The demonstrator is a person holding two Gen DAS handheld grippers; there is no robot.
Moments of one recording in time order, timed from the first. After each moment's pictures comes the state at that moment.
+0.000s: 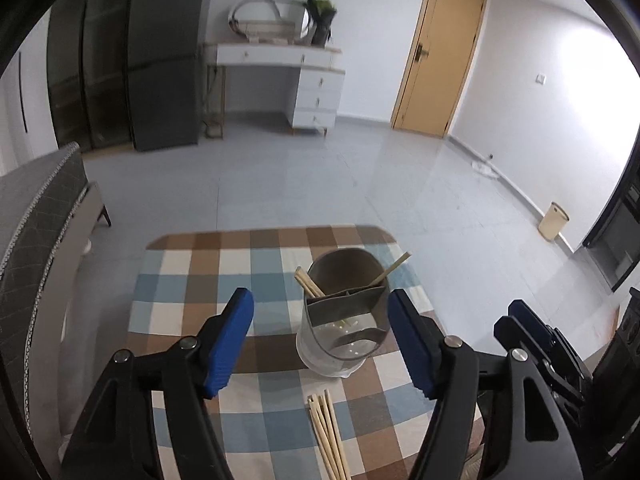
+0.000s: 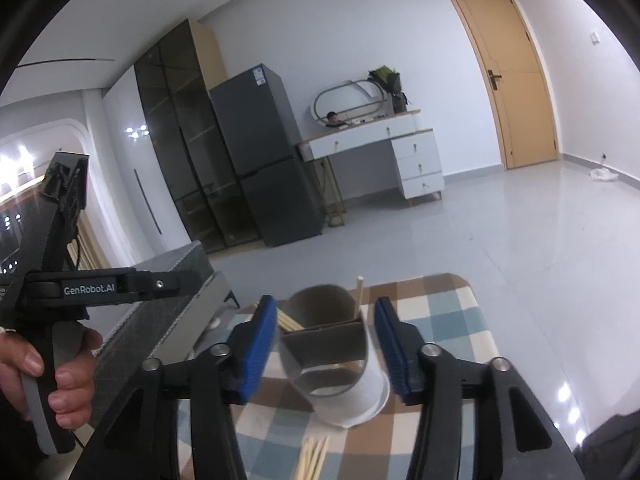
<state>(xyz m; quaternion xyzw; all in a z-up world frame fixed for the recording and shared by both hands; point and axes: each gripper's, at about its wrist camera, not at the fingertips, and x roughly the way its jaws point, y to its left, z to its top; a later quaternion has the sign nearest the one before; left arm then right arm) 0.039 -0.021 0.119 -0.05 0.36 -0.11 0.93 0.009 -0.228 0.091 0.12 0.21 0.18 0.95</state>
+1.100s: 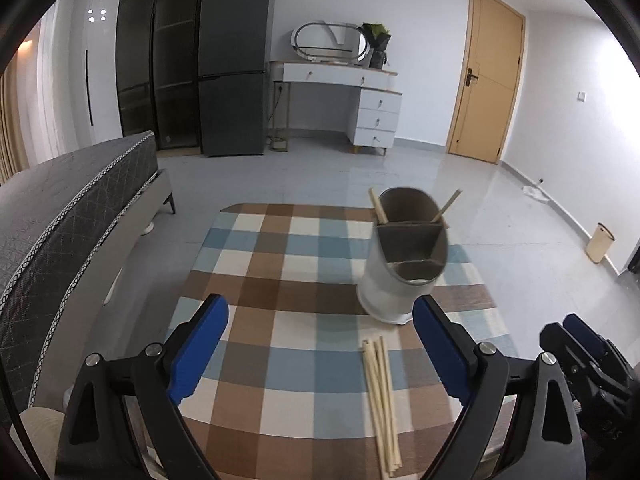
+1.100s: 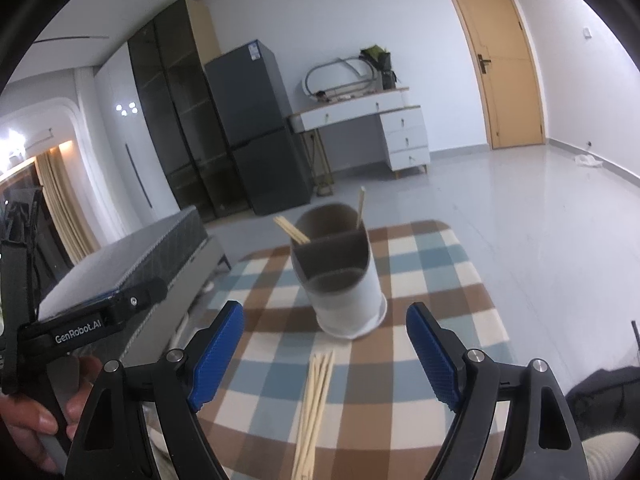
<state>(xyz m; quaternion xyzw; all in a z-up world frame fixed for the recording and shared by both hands) -0.038 0.003 0.038 -0.05 0.32 0.02 0.95 -0.059 -0.212 0.035 0.10 0.27 0.16 0.94</state>
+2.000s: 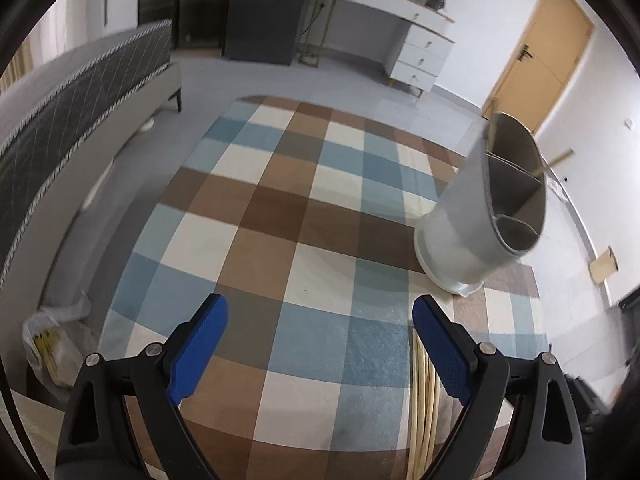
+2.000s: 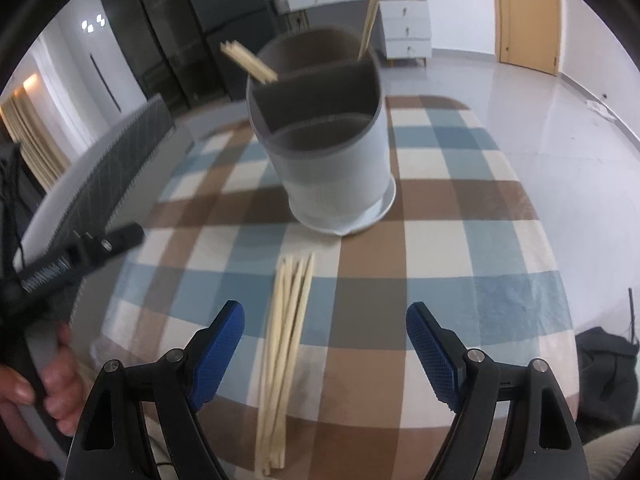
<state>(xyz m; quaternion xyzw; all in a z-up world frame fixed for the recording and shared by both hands) 0.023 0.056 -0.055 -0.16 0.45 0.04 0.88 0.017 -0.163 -0.064 0.03 0.47 0.14 0.87</state>
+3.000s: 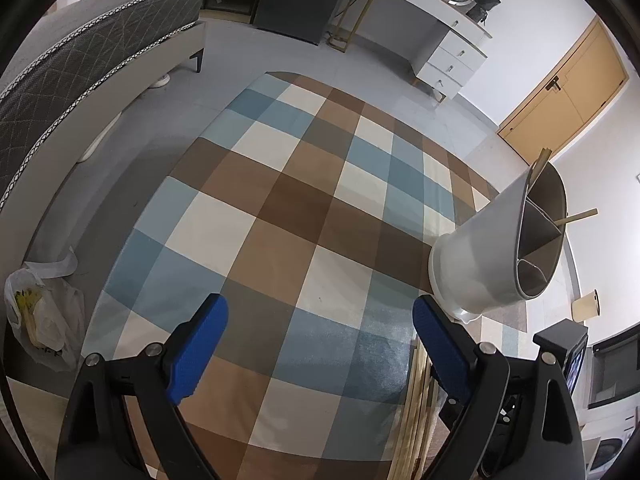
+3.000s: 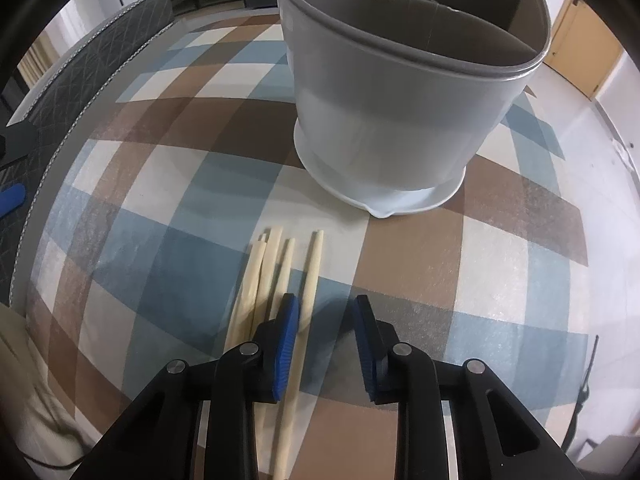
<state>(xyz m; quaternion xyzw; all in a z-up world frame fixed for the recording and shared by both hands) 0.037 0.087 -0.064 -0.23 0.48 0.05 0.85 0.068 -0.116 -0.116 -0.11 0.56 0.15 0.81</state>
